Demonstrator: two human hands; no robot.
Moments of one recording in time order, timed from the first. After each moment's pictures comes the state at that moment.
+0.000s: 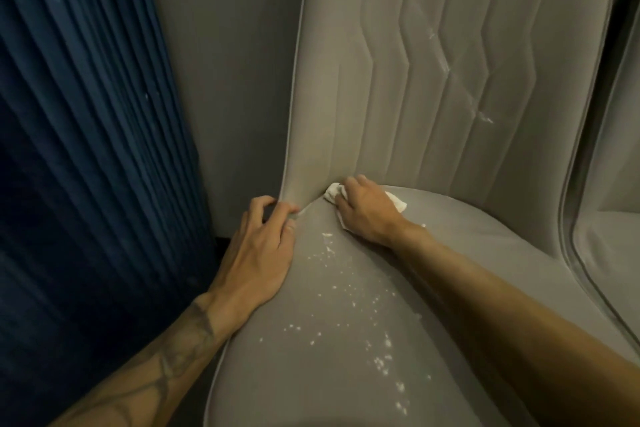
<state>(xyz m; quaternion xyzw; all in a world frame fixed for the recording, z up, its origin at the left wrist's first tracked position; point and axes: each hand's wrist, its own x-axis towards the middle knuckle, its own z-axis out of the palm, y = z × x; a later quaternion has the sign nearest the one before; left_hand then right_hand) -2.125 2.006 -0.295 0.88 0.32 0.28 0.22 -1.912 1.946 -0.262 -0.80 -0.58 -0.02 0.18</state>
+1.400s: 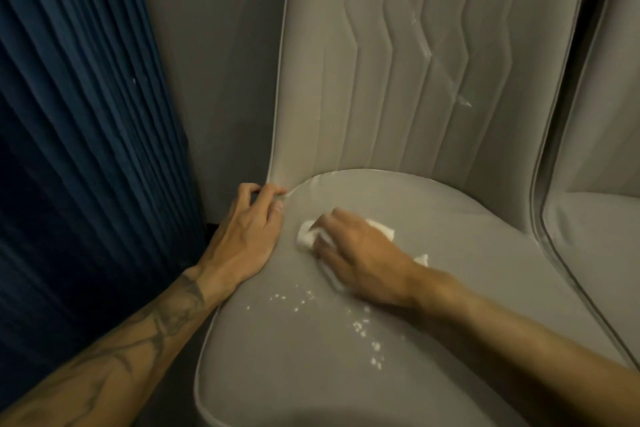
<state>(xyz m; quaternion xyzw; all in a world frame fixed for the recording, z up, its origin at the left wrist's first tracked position) -2.126 2.007 -0.296 0.87 0.34 0.25 0.27 -1.979 1.846 -0.267 -0.68 -0.70 0.01 0.22</state>
